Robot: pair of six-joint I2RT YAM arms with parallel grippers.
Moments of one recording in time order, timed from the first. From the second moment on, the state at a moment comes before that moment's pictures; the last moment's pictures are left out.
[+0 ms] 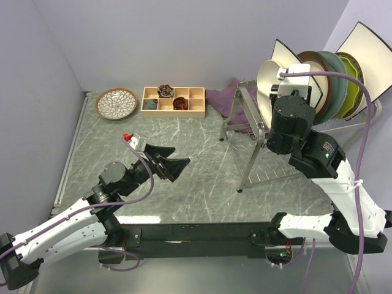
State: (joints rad) left arm -0.89 0.67 0.56 0.25 -0.05 -0.51; right arm 0.89 1.15 1.75 -0.75 1.28 -0.14
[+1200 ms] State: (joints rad) left arm -0.89 0.66 0.56 0.27 -0.05 -0.51; right arm 0.86 1.12 1.62 -0.37 1.24 -0.55
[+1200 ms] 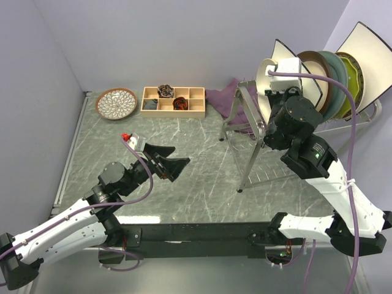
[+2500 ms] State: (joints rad) left arm -0.89 0.66 0.56 0.26 -0.06 -0.51; right arm 0.93 1.24 1.71 -0.08 1.21 -0.91
